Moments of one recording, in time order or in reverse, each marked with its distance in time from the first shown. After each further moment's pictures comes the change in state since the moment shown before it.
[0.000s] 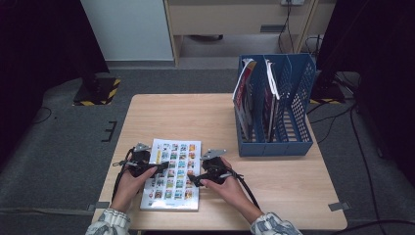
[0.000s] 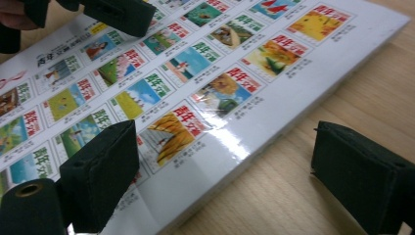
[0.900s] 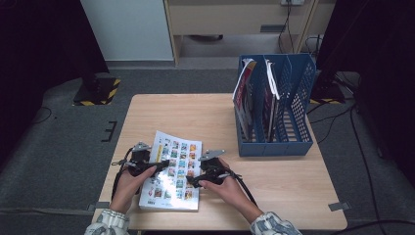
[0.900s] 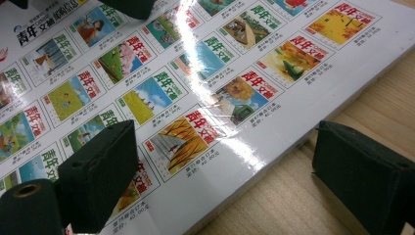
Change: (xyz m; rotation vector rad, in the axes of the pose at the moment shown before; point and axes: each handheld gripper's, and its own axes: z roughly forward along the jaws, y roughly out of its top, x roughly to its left) left arm -0.015 0.010 -0.014 -0.020 -0.078 0.012; right arm 0.003 0.000 0.003 0.004 0.024 -0.001
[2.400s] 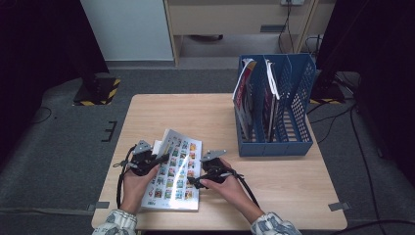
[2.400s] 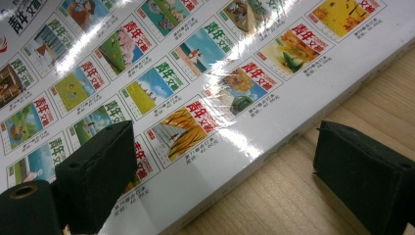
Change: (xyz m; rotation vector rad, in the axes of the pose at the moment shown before) left arm -0.022 0.008 -0.015 -0.131 -0.001 0.107; right arm -0.003 -0.002 -0.004 0.005 0.023 -0.010
